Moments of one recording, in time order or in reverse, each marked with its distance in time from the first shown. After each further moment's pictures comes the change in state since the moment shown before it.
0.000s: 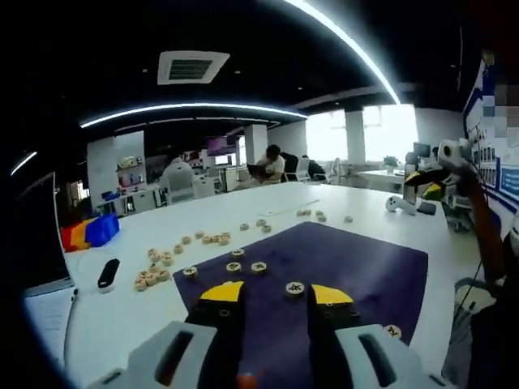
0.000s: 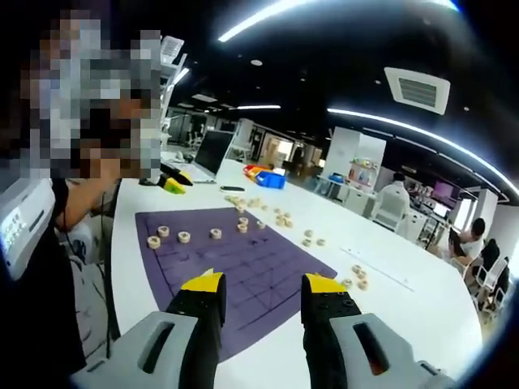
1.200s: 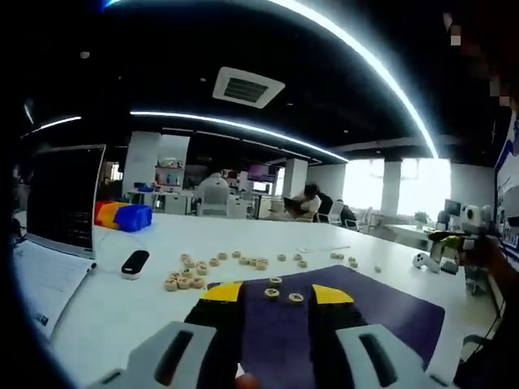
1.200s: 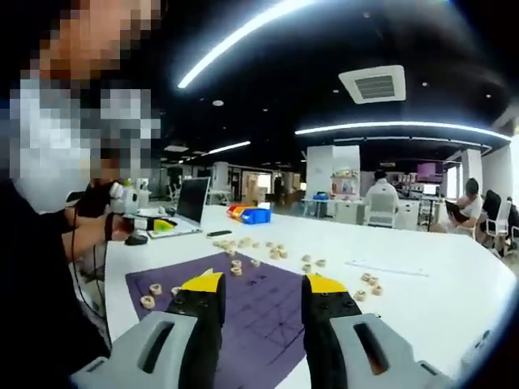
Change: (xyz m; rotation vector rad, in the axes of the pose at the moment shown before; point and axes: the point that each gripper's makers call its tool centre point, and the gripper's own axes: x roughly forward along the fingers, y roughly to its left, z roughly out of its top) left arm -0.015 0.073 0.014 -0.219 -0.179 0.207; right arm 0.026 -0.015 0.019 0.260 -0.207 -0.084
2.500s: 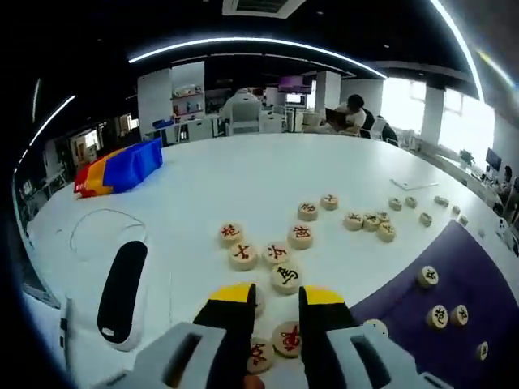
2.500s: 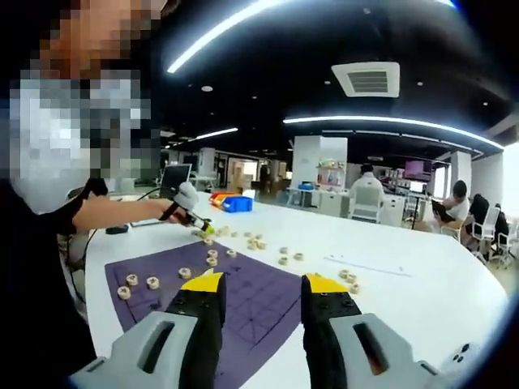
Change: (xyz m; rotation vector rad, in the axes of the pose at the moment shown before) left arm 0.213 0.141 -0.067 0.023 0.500 0.161; right arm 0.002 -0.037 0.000 -0.037 0.071 -0.088
